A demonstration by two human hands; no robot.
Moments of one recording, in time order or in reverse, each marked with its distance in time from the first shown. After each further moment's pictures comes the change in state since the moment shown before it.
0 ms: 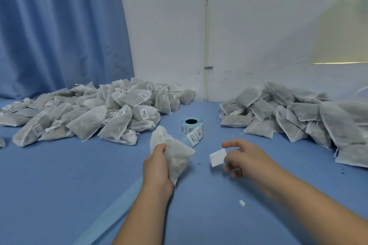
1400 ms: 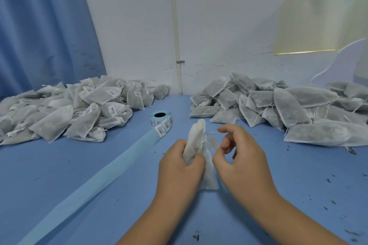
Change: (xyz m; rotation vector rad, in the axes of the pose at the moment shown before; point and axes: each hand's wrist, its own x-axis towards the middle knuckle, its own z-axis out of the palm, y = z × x) left_hand -0.108 -0.059 0.055 0.760 -0.312 0.630; right_hand -0.084 0.014 -0.033 -0.425 0.545 -0.632
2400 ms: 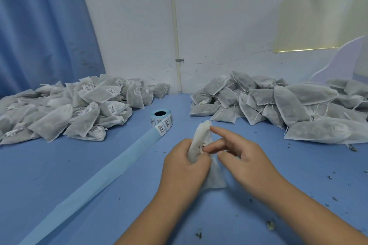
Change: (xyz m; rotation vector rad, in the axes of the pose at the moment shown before) left_hand 0.000 0.008 -0.004 0.004 -0.124 -0.026; right_hand 0.008 0.009 -0.013 0.266 -0.401 0.142
